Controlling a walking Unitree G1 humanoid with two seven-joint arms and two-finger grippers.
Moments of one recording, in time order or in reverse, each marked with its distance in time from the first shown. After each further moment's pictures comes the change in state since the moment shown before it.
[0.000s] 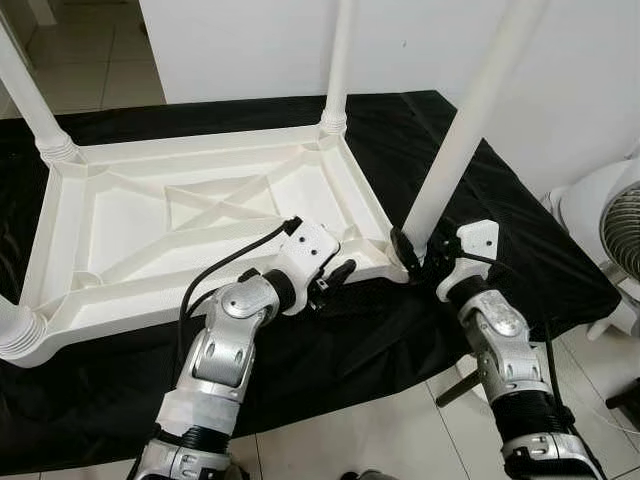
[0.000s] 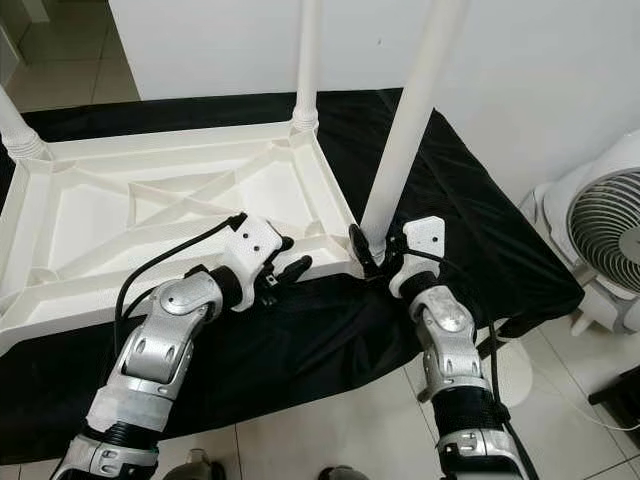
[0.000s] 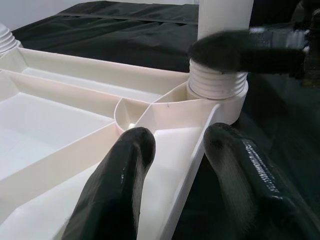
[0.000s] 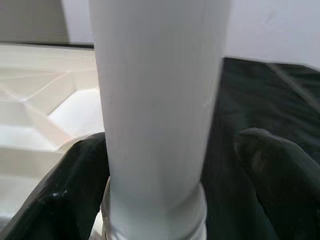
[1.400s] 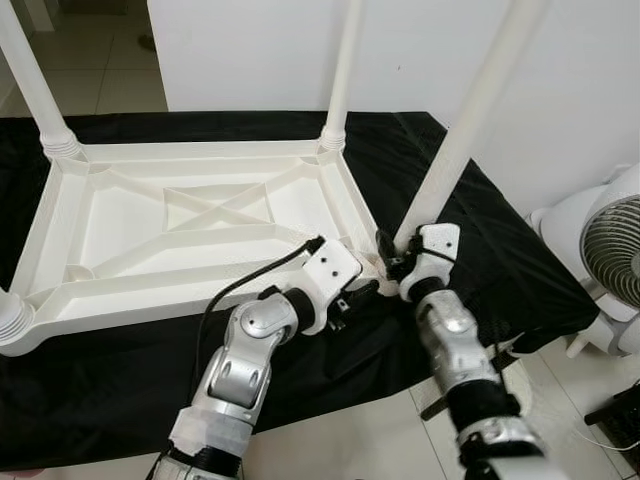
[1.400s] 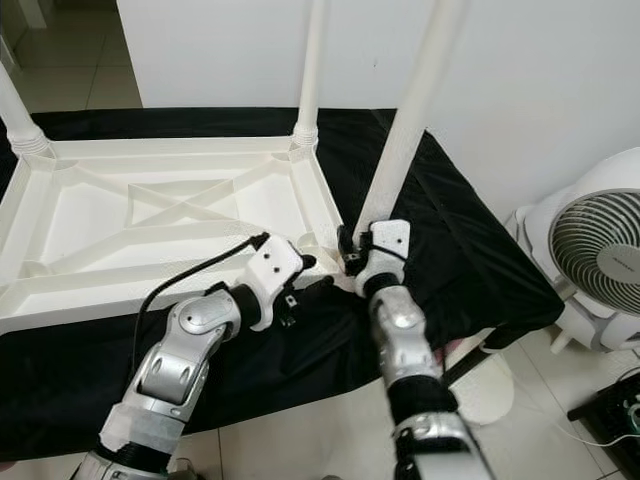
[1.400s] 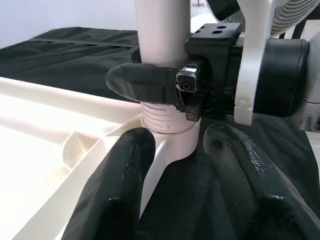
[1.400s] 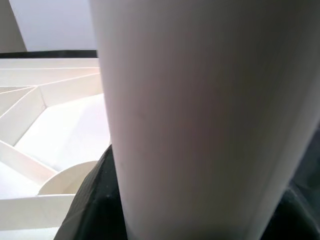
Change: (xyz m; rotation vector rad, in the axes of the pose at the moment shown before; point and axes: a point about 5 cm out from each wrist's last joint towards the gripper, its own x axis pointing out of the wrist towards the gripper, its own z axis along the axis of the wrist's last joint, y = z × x) left arm 0.005 -0.029 -0.004 -0.005 -0.019 -0.083; right arm 0.020 0.045 -0.019 0.131 0.034 -0.250
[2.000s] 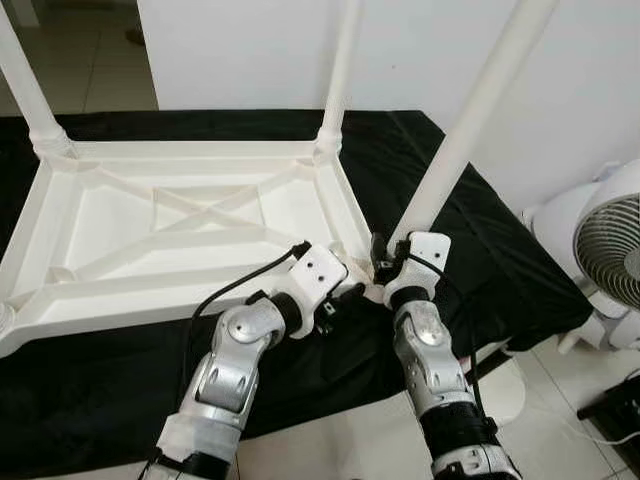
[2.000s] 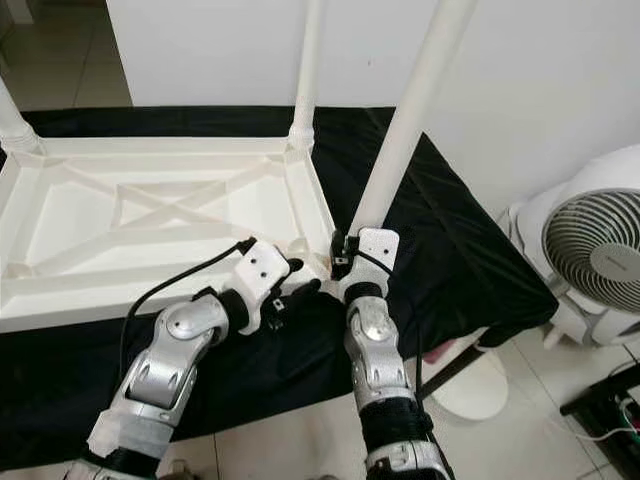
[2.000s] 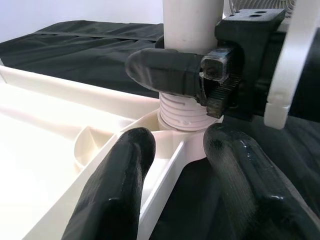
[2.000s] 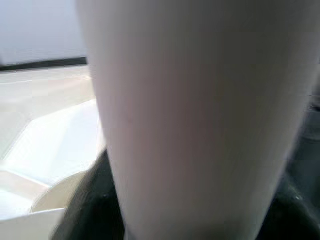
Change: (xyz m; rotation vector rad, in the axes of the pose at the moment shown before) left arm -0.010 0.008 -0.008 0.006 0.014 0.034; right arm -0.013 0.024 0.006 0.085 -0.029 -0.082
